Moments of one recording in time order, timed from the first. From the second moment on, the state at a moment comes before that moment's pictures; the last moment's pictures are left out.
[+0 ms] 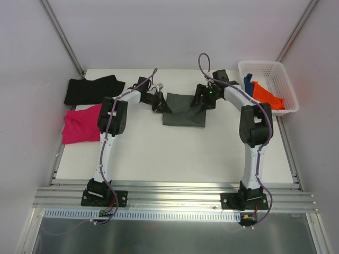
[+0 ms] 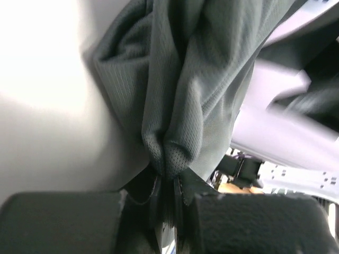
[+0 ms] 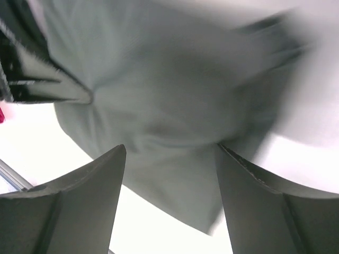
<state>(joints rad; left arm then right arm) -0.26 2.54 1.93 -0.40 1.03 -0.61 0.25 2.16 1.72 -0.59 -0.46 0.33</state>
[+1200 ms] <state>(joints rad) 0.23 1.91 1.53 -1.05 0.61 0.06 0.01 1.96 1.54 -0.60 -0.50 0.33</state>
